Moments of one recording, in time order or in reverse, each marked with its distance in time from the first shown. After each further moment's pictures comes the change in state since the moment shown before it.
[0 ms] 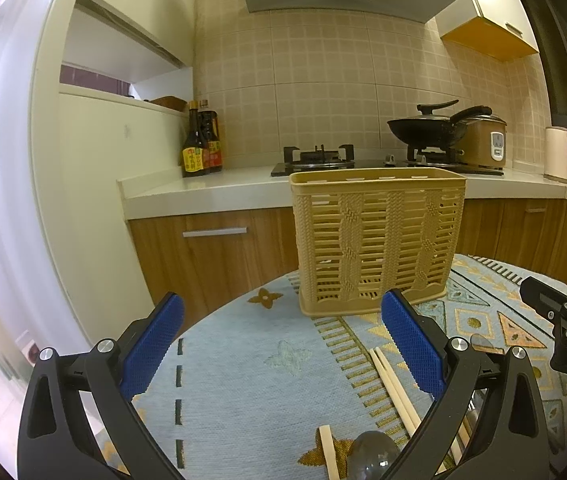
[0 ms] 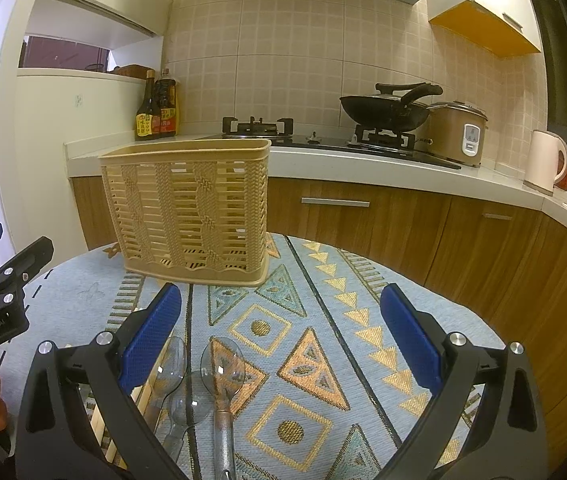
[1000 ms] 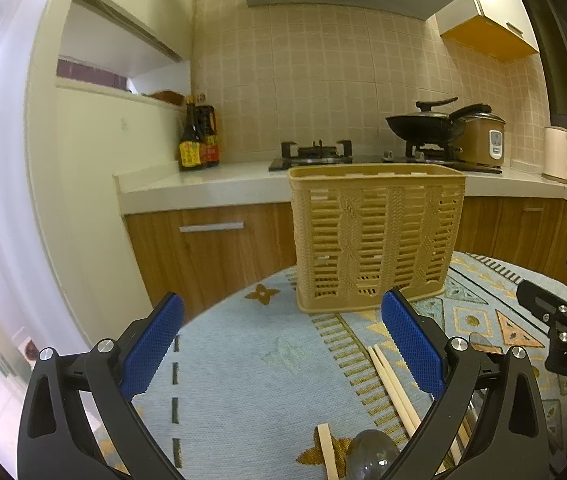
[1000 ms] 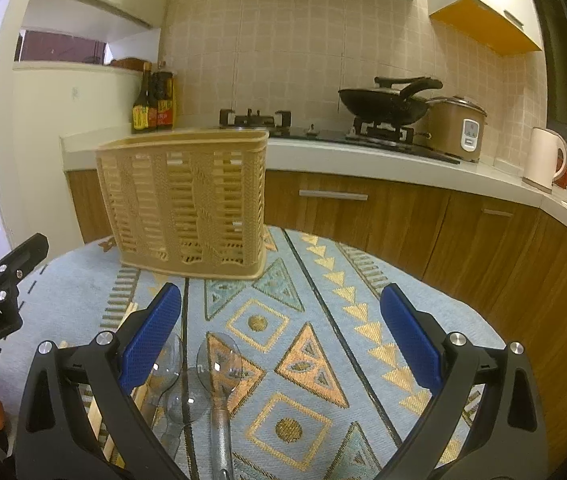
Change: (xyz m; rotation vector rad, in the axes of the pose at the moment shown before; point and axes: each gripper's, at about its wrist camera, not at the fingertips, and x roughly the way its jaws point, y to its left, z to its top) left arm 0.003 0.003 0.002 -0.013 0.035 -0.029; right arm 0.008 0.002 0.000 -0.013 0.040 -0.011
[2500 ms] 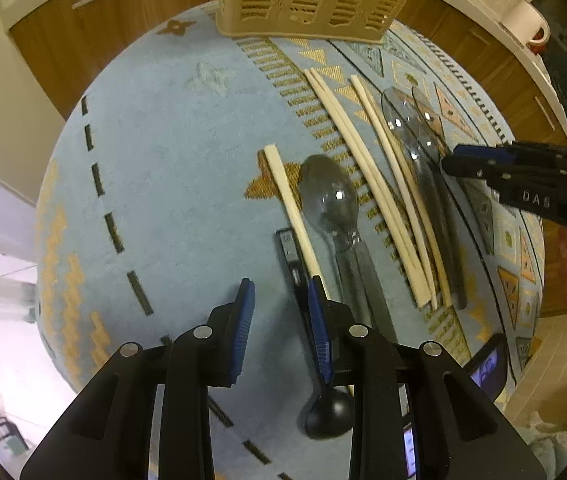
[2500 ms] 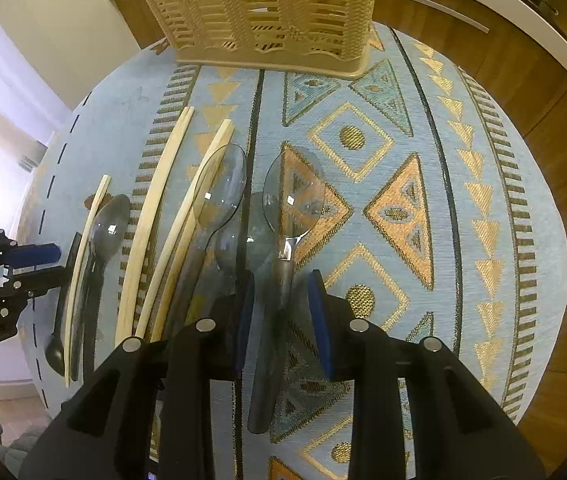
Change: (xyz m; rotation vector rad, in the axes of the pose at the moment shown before) left arm 0.013 0.026 -0.042 0.050 0.972 -0.371; right arm 0.054 0.022 -0.012 -0.145 0.821 0.295
